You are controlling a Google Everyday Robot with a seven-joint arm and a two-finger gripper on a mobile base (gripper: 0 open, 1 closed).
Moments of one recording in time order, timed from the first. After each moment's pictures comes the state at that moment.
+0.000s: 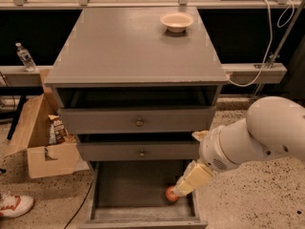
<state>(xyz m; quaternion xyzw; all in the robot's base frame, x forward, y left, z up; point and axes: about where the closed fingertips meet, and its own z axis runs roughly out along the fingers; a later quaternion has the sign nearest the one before) 0.417 -0.092 0.738 -0.52 0.80 0.16 0.25</state>
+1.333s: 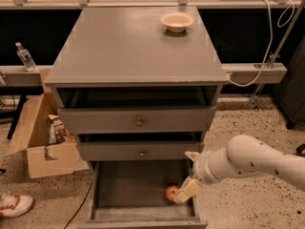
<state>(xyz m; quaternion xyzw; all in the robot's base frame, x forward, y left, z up) 0.465 -0.103 0.559 -0.54 0.77 0.20 0.27</state>
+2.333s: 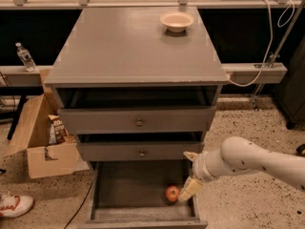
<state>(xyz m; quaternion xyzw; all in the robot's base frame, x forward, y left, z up) 0.491 -0.117 0.509 -0.59 0.74 0.17 0.26</state>
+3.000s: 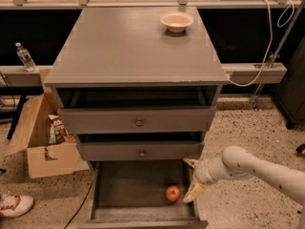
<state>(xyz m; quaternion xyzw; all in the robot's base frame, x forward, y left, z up) 0.528 -0.142 0.391 -0.62 0.70 0.22 0.29</state>
